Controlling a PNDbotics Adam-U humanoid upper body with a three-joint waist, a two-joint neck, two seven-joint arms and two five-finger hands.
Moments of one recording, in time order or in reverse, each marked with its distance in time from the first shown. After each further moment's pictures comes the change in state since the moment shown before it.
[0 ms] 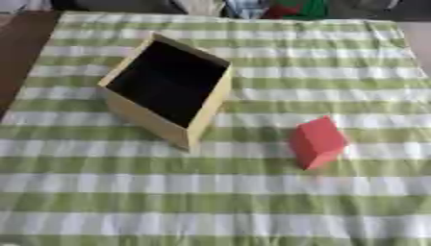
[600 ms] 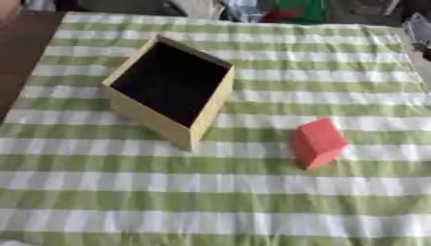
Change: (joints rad) left arm 0.013 0.026 -0.001 0.000 -0.008 0.001 -0.003; right arm -0.123 -0.295 0.156 0.000 0.185 0.185 0.180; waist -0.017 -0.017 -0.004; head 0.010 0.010
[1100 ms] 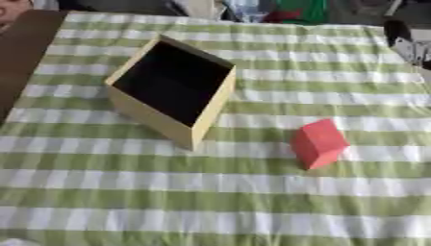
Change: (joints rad) left arm -0.002 0.000 -0.007 0.000 0.004 0.000 -0.013; right arm -0.090 -0.187 0.092 -0.001 0.093 0.034 0.367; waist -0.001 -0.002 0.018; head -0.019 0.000
